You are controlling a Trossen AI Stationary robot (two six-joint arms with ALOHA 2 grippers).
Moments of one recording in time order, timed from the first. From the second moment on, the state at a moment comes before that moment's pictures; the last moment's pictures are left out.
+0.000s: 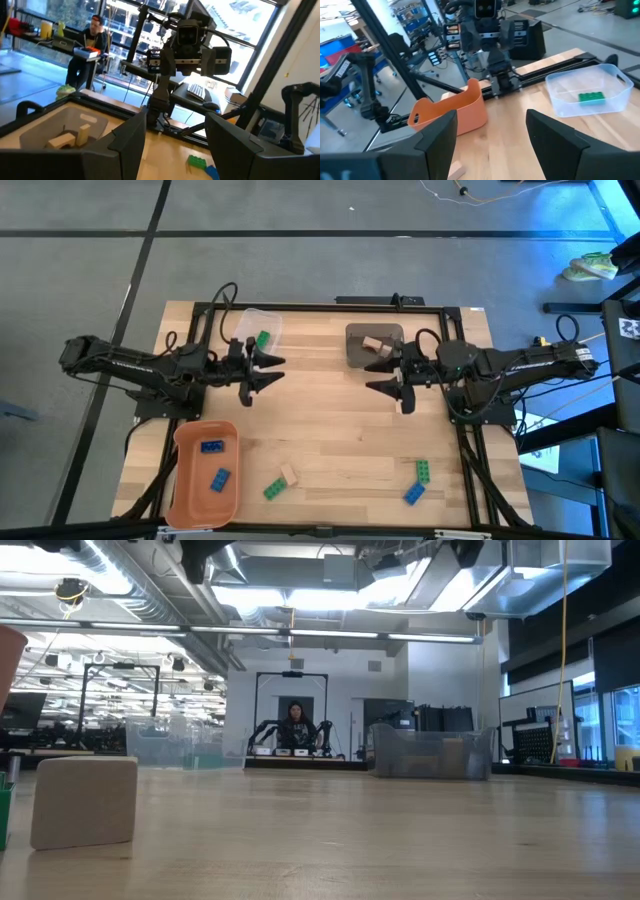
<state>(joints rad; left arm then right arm) -0.08 0.85 0.53 0.49 -0.19 -0.31 0.13 0.97 0.84 -0.01 0.08 0.38</state>
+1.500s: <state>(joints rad) -0.13 0.85 0.53 0.49 -0.36 -0.20 0.90 1.51 0.84 -0.37 -0.32 1.78</state>
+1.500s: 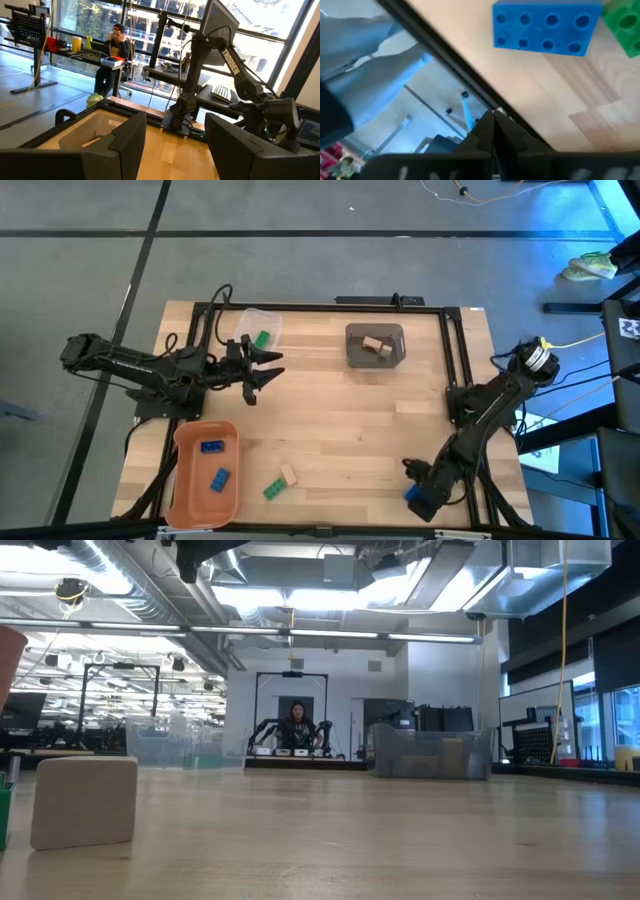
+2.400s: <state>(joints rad) -0.13 0.85 0.53 0.49 -0.40 -0.20 0.46 1.65 0.84 -0.41 -0.07 1.20</state>
